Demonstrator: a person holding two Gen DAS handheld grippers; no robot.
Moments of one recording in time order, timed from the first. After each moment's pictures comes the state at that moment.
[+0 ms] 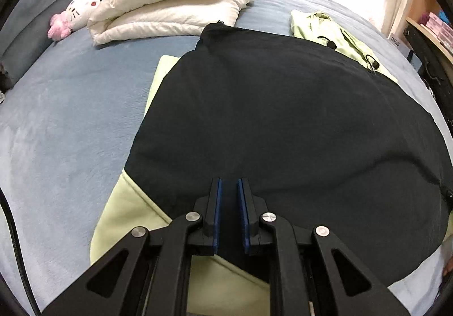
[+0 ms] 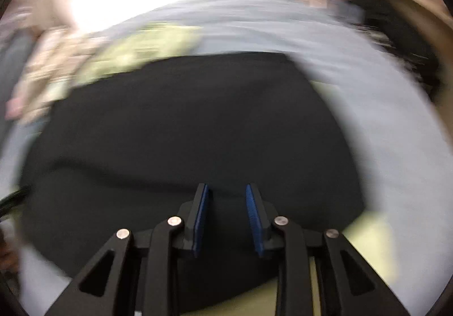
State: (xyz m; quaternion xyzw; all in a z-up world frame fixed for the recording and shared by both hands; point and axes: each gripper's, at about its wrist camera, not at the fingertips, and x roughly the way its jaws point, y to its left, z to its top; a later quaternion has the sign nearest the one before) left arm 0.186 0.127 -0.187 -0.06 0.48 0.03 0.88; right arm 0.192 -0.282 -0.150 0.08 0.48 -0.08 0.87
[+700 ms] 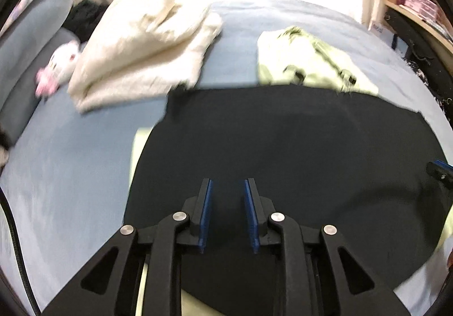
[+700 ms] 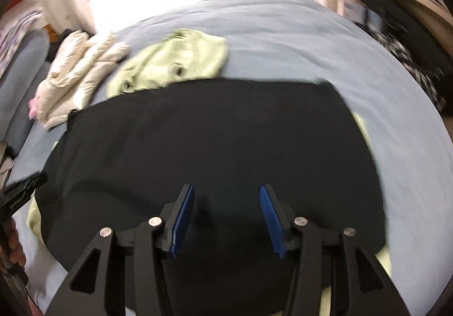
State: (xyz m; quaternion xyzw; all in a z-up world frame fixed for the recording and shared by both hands) left arm 0.244 0.083 -0.125 0.02 0.44 0.00 0.90; right arm 0.250 -0.201 -0.110 0.05 0.47 0.04 0.88
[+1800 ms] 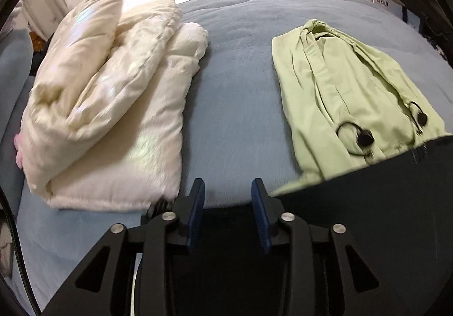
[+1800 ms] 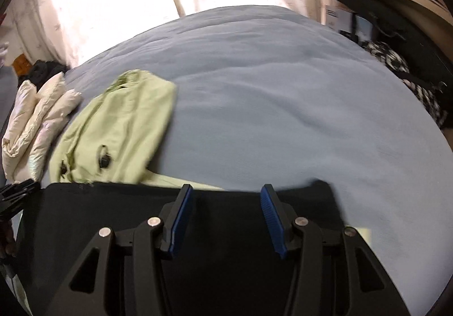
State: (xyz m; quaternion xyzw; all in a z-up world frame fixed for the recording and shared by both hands) left arm 0.424 0.076 -0.157 0.11 0.46 0.01 0.88; right arm 0.384 -0.273 -0.133 0.08 0.44 -0.02 0.89
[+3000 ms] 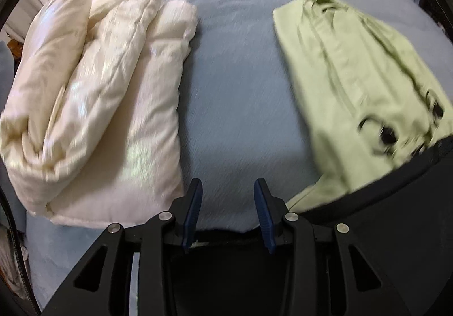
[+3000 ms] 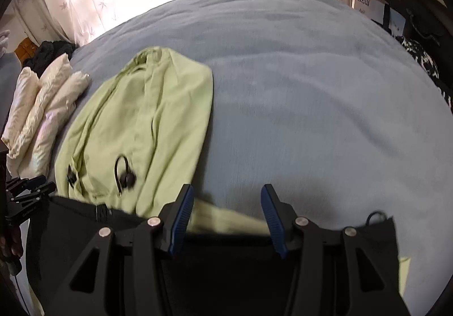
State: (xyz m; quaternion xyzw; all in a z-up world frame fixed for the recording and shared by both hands) left arm 0.467 0.085 -0.149 0.14 0.53 -0.01 0.84; right arm 0.433 -0.253 -0.136 0.09 0.50 0.01 0.86
